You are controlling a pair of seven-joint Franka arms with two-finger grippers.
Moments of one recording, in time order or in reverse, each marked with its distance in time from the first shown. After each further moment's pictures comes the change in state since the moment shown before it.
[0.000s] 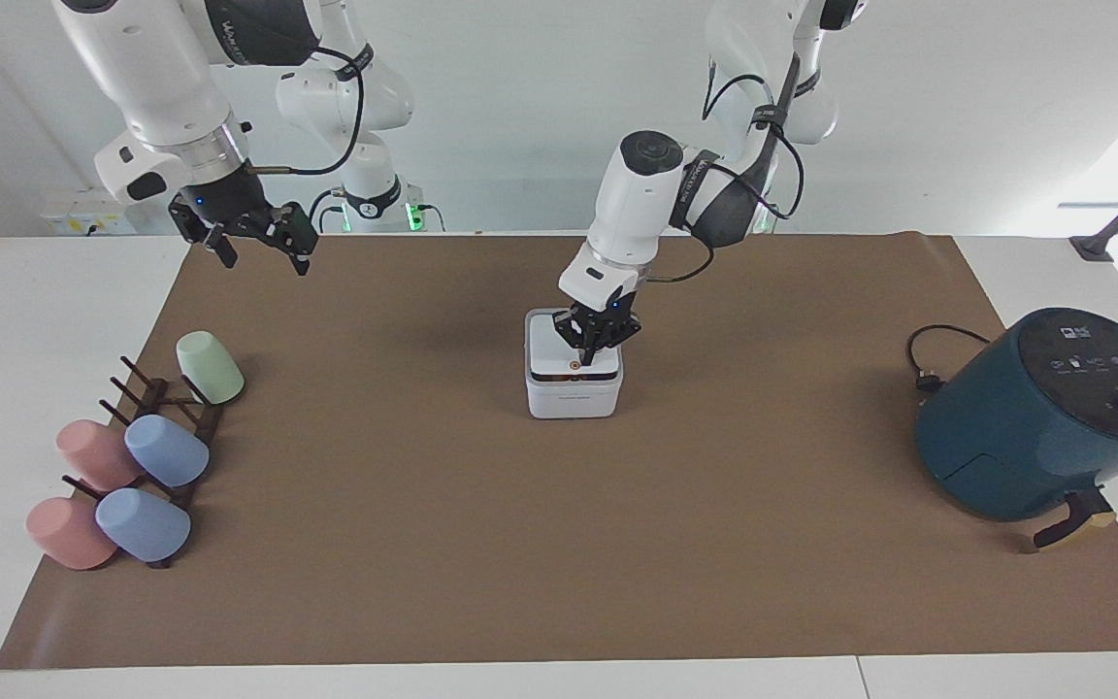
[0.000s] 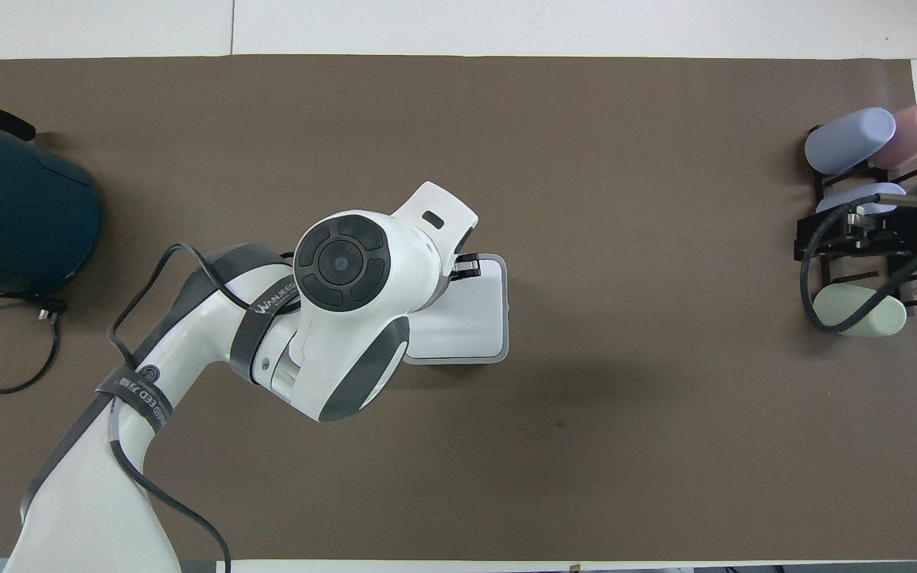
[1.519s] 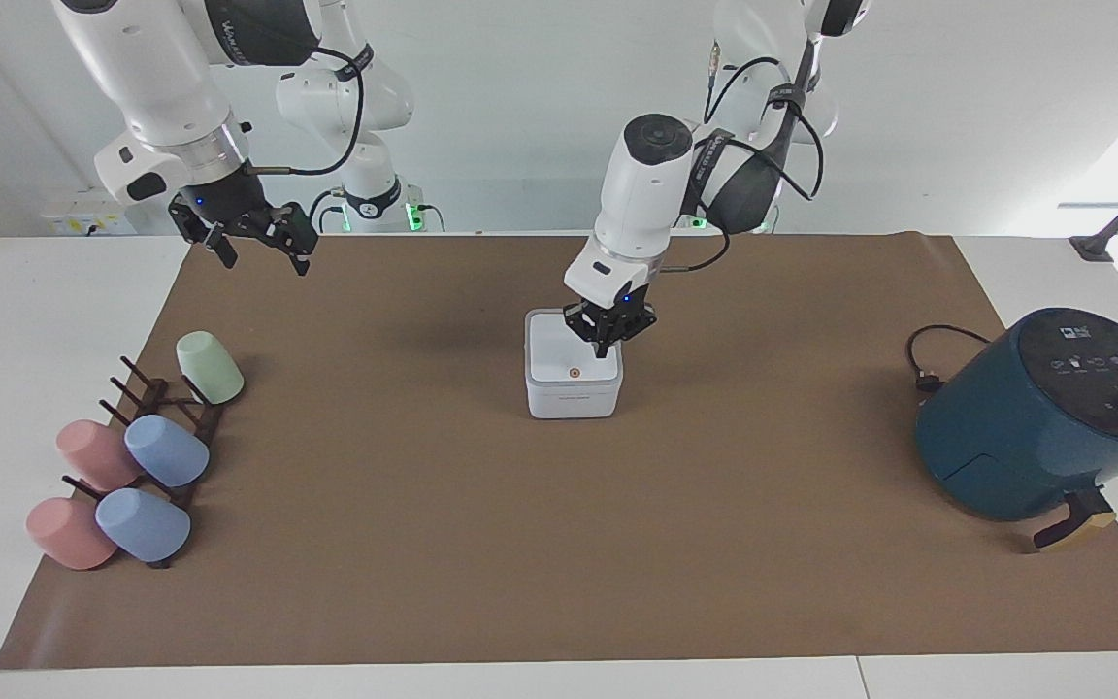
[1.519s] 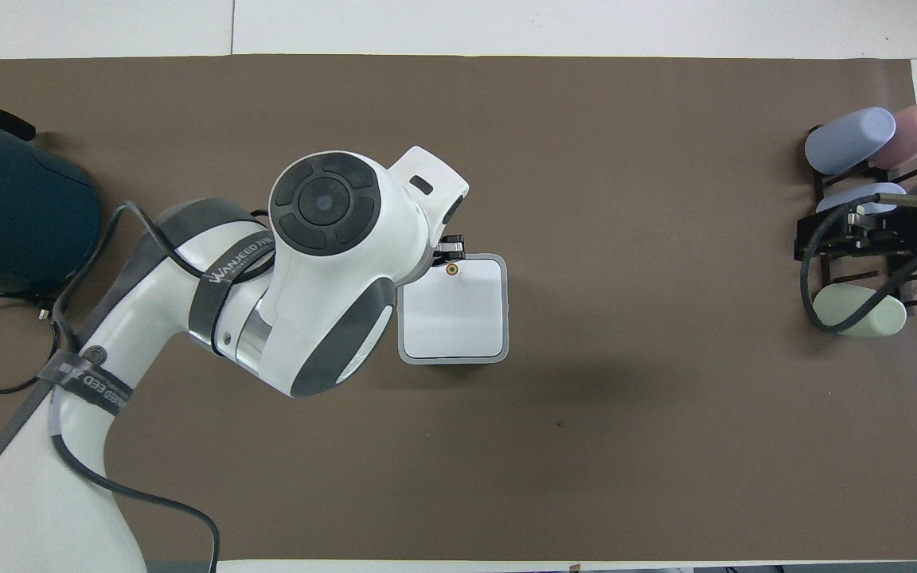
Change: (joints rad) left arm 0.050 -0.002 -0.002 0.186 0.032 -0.296 0.039; right arm 0.000 0.000 0.000 0.000 0.000 0.000 0.000
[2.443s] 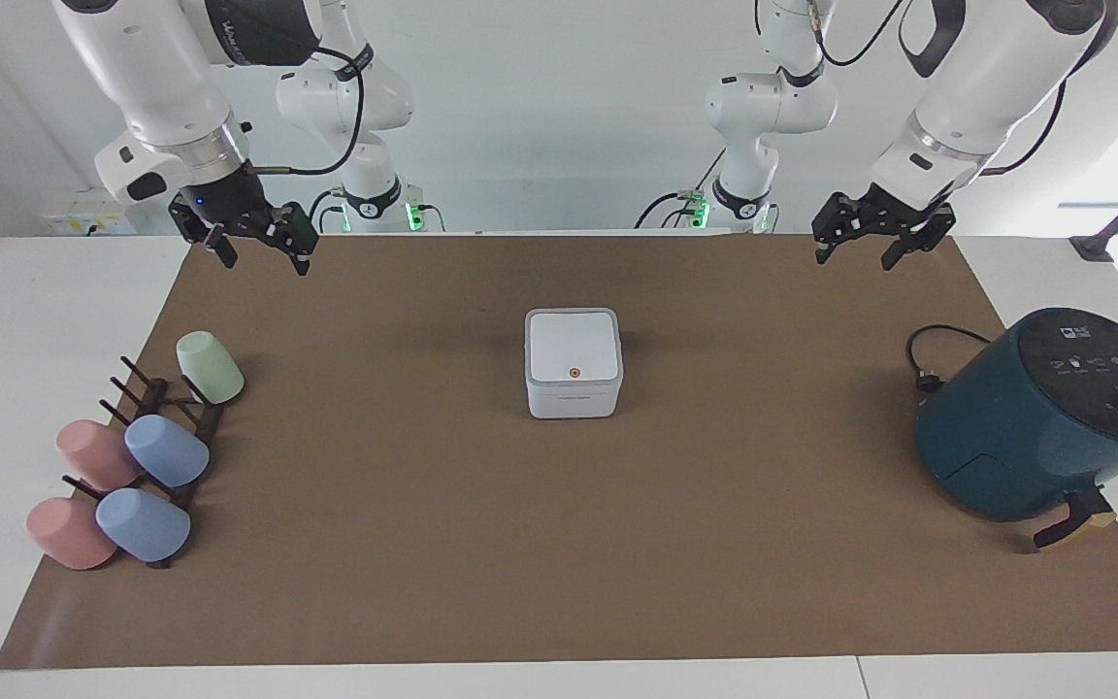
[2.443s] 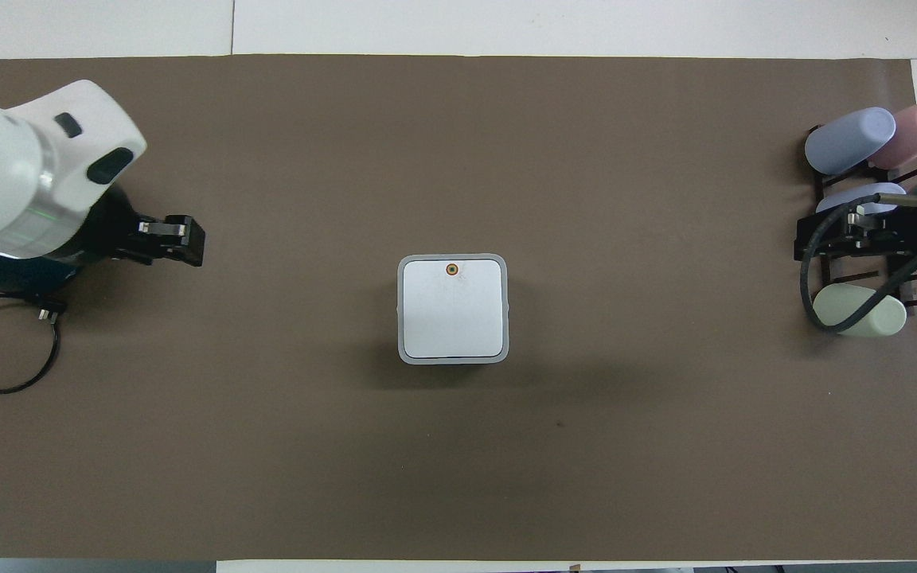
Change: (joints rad) left arm 0.489 -0.279 0.017 0.022 -0.005 -0.481 0.678; right arm 0.000 0.000 0.000 0.000 0.000 0.000 0.000
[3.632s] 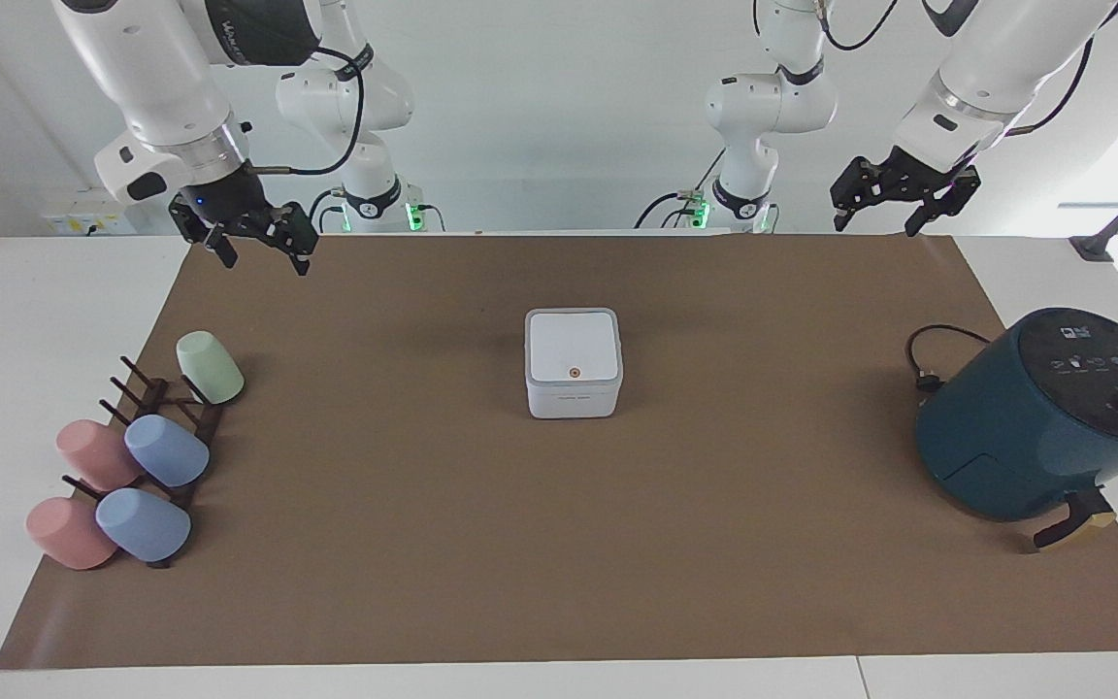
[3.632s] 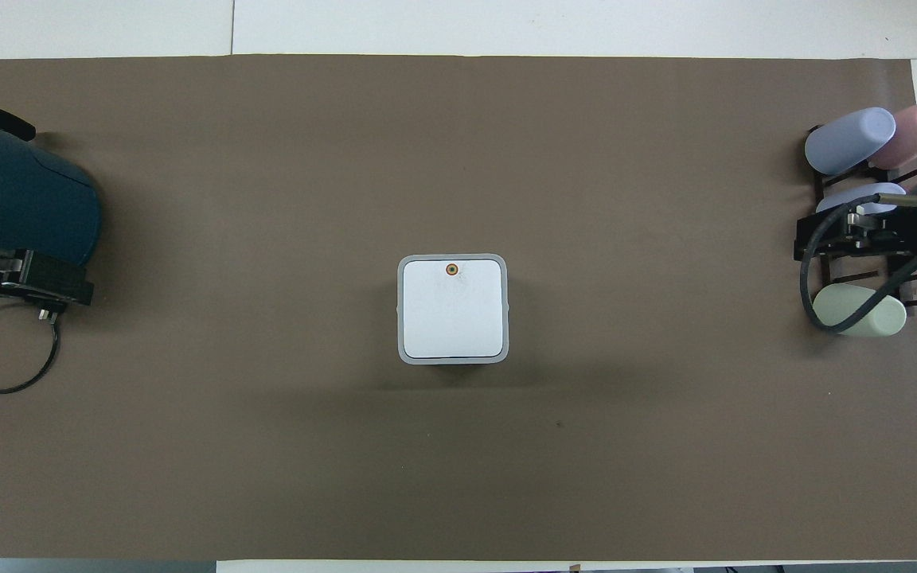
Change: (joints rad) left arm 0.001 -0.028 0.005 0.037 0.007 -0.081 -0.004; right arm 0.000 0.000 0.000 0.000 0.000 0.000 0.000
